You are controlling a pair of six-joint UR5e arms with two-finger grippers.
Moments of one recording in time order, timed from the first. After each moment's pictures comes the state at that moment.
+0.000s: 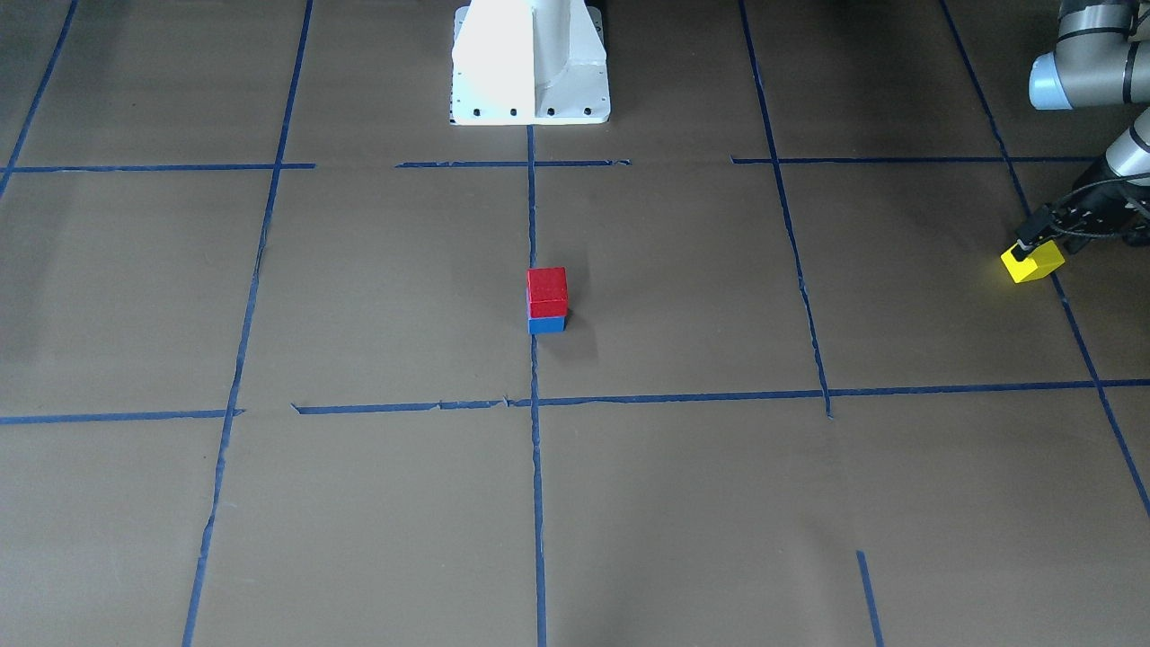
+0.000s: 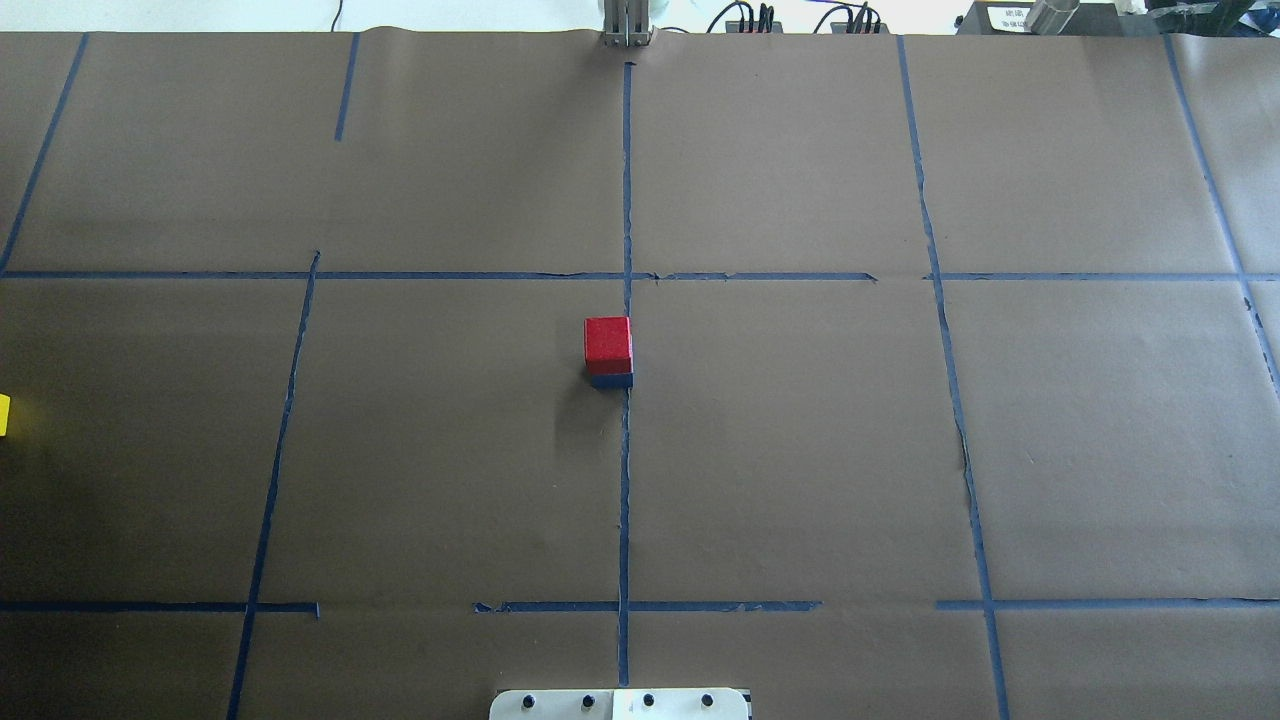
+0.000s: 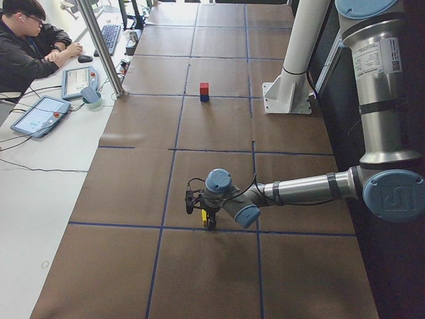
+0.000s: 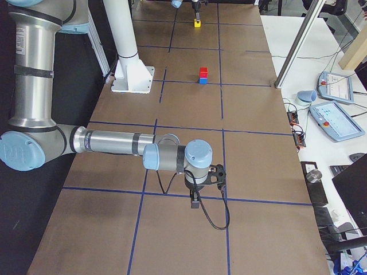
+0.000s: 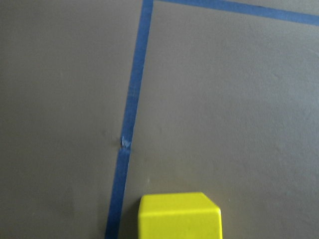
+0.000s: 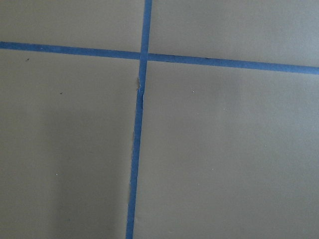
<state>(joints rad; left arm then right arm) -1.09 -1.36 -1.47 -2.48 -2.17 -0.87 1.58 -1.70 1.67 -1.56 2.32 -0.09</state>
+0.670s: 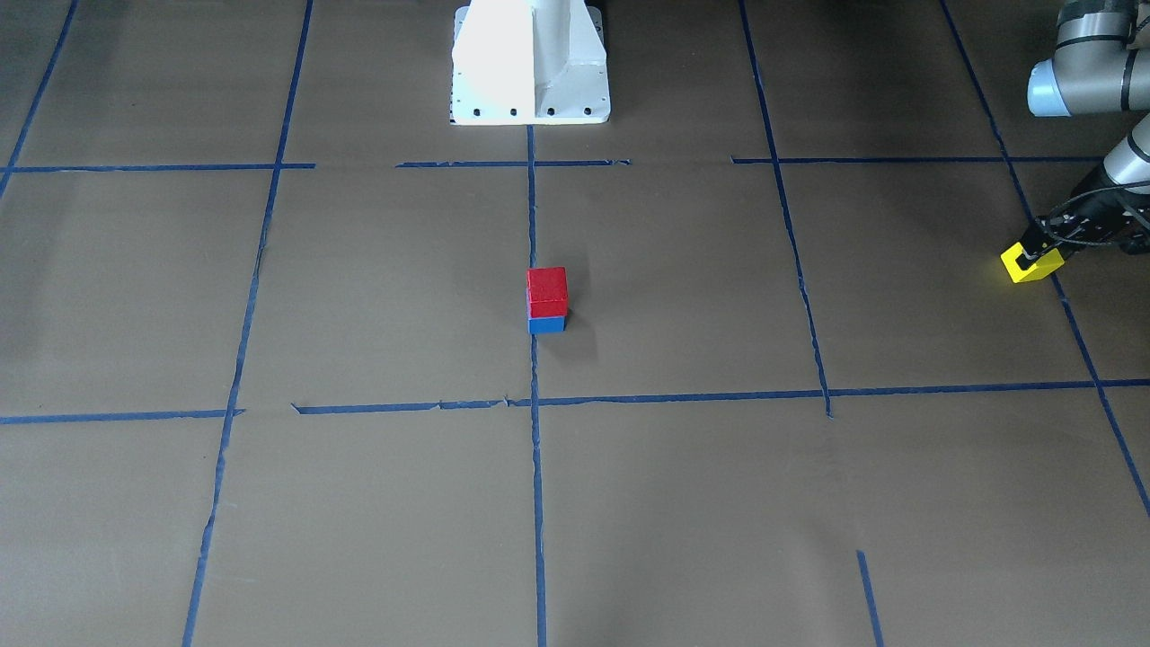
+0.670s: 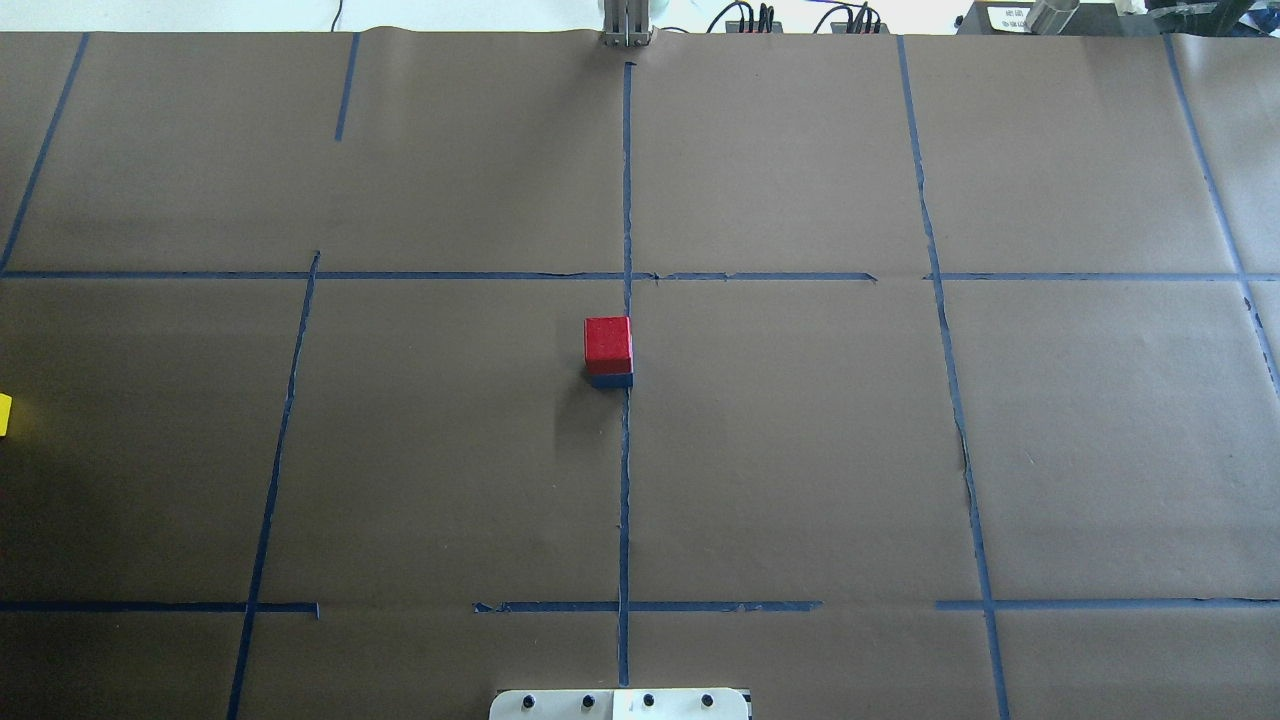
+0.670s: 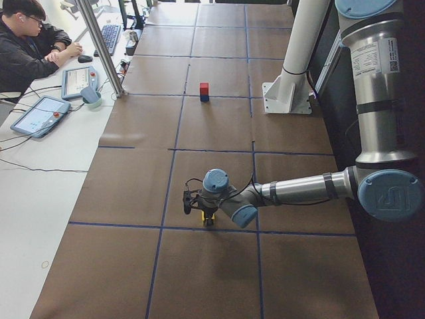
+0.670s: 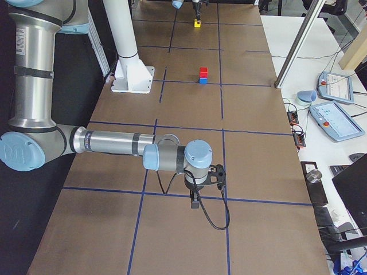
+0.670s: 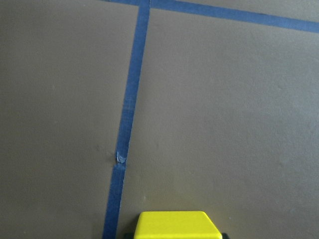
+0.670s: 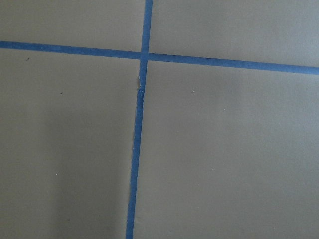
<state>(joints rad) -1.09 -1.37 -1.46 -2.48 -2.18 -0.85 1.58 -1.70 1.67 -1.56 2.32 -0.09</state>
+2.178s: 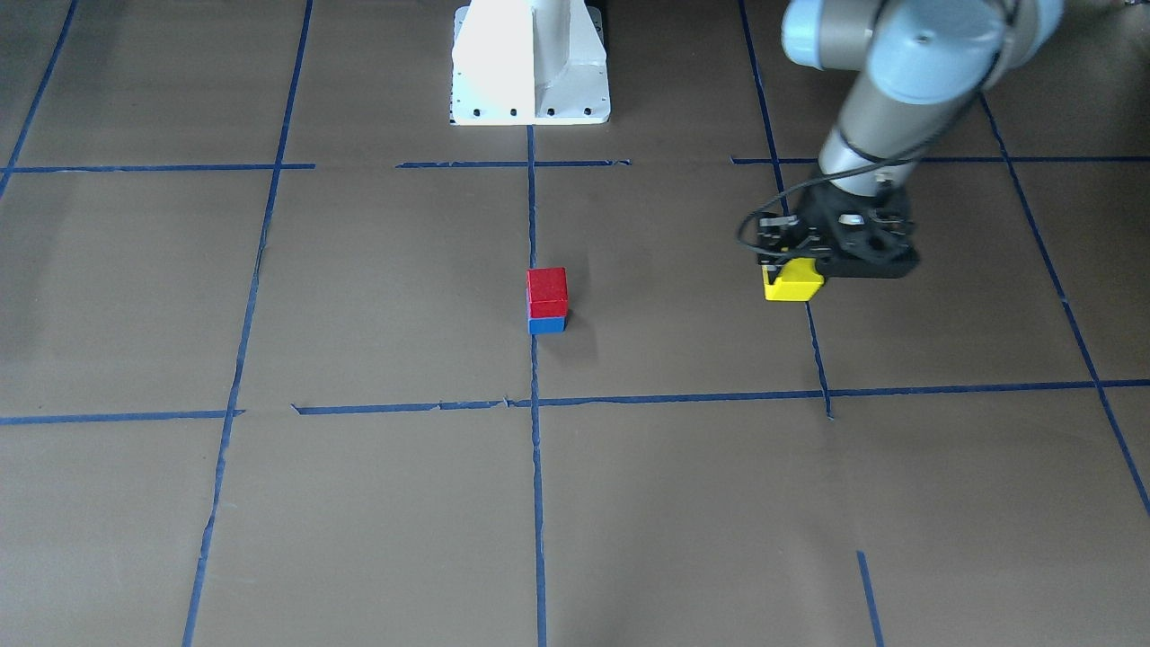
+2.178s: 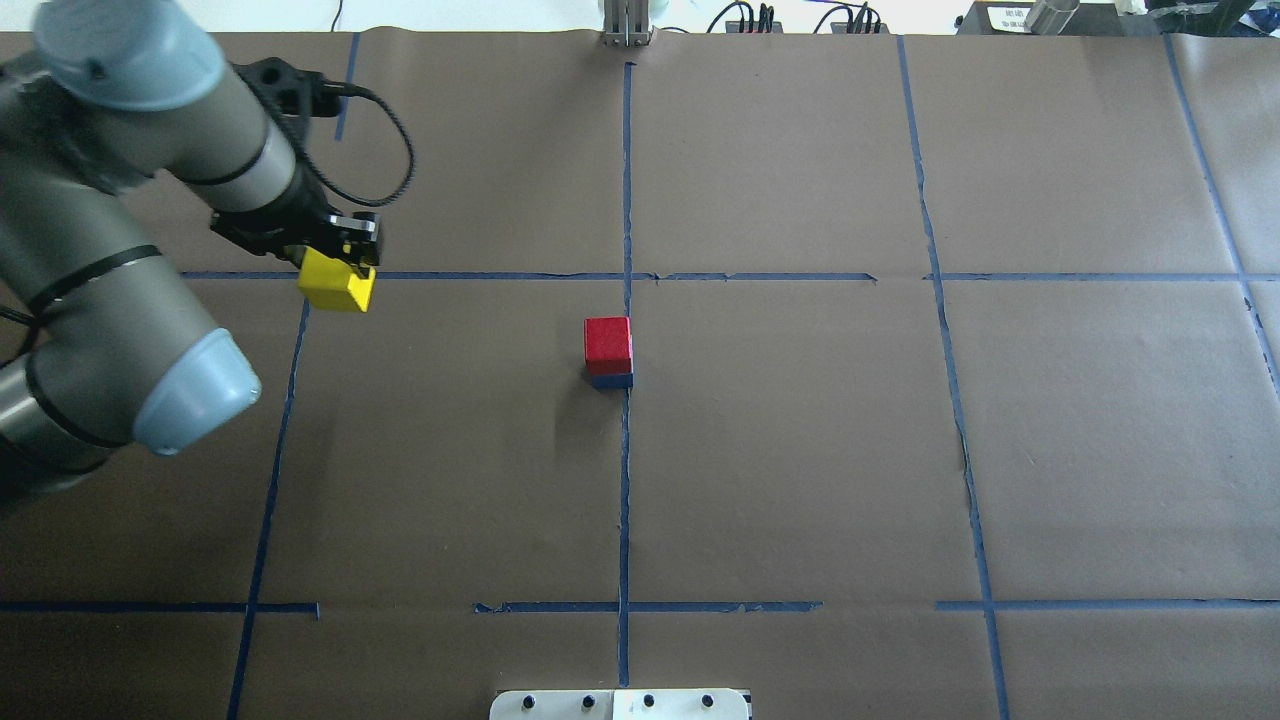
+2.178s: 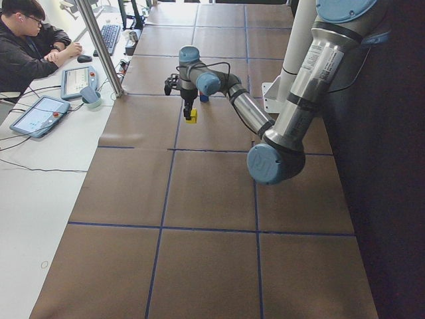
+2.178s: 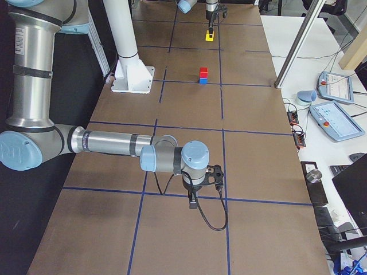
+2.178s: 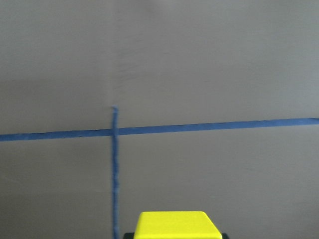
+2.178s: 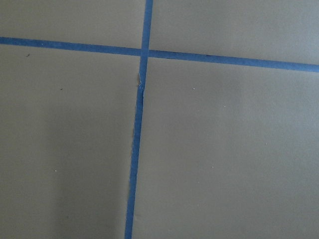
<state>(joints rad) -0.79 -2.15 -1.88 -1.34 -2.00 -0.89 1.58 -1.72 1.68 -1.53 2.32 -0.09</state>
